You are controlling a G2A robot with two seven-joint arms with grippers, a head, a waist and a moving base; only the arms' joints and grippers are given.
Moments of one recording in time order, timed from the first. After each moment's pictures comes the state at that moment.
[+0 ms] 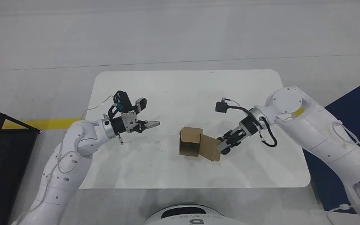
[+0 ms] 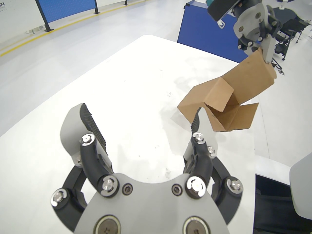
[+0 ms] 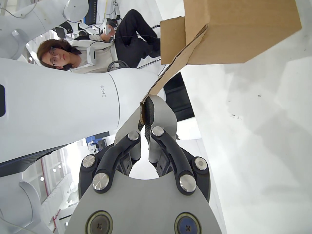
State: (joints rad) left arm 1.36 -1.00 -1.31 -1.59 0.92 -0.89 -0.17; right arm -0.75 -0.75 0.63 -1.50 0.57 -0.25 1.54
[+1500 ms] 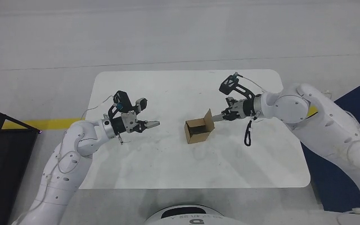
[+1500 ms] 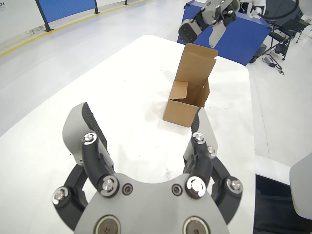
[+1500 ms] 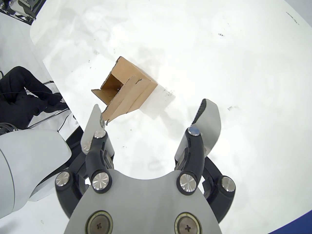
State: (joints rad) left arm 1.36 -1.00 -1.31 -1.59 0.92 -0.89 -0.17; right arm -0.80 -0.64 0.75 -1.76 -0.19 -0.21 0.97
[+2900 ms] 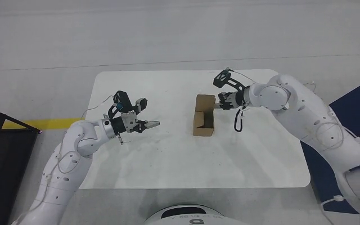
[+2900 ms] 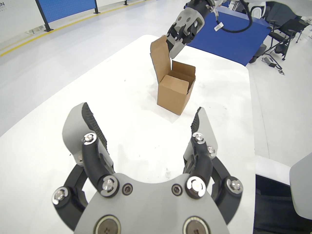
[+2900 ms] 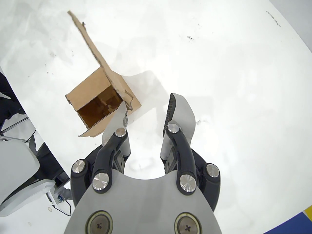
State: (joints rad) left arm 1.36 -1.00 -1.31 -1.59 0.92 -0.89 -0.17; right arm -0.66 -0.82 0.62 -1.43 -0.33 -0.33 0.93
